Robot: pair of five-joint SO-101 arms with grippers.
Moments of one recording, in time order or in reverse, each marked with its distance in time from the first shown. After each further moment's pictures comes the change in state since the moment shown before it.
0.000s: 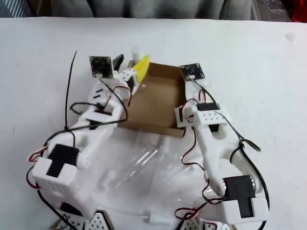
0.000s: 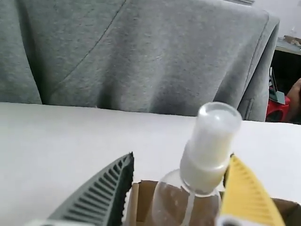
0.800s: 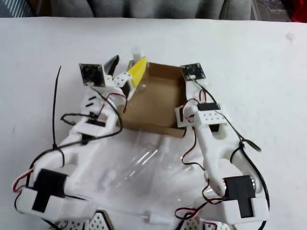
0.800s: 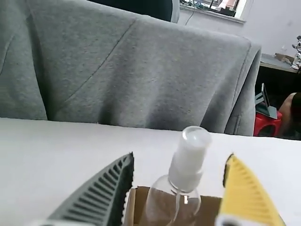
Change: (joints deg) left arm 0.0 -17.4 13.5 0.0 0.3; right arm 0.2 0.0 0.0 0.0 0.0
